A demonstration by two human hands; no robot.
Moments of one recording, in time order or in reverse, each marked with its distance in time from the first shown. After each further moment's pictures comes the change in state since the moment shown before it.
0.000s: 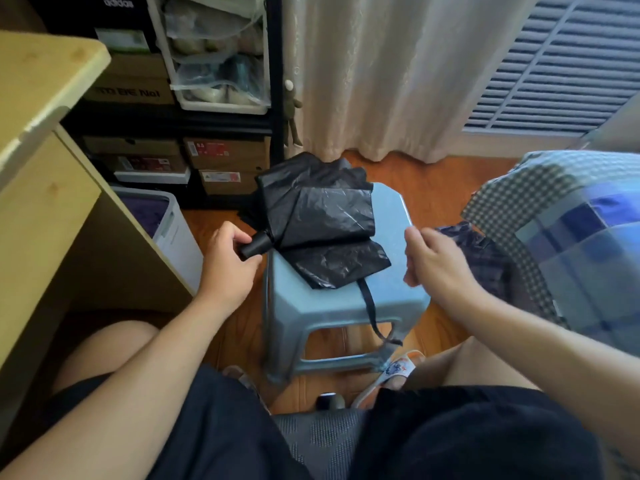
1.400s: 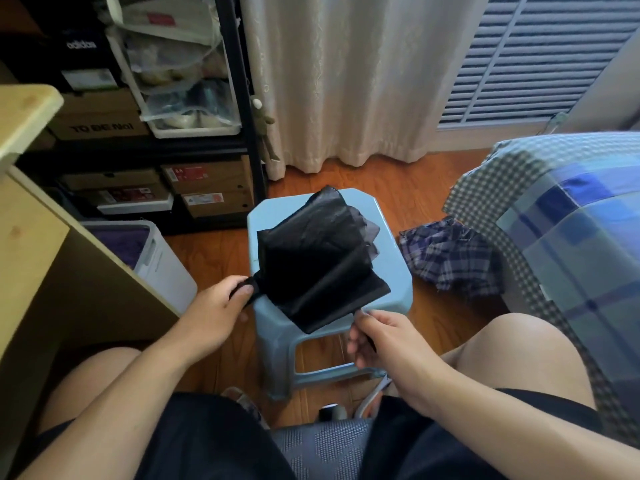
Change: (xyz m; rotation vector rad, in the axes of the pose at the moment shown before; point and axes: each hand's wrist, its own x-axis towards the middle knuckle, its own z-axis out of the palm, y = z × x) left_hand -0.029 0.018 -0.012 0.183 -0.469 0.048; right_hand -0.093 0.020 0.020 0.384 -0.379 0.278
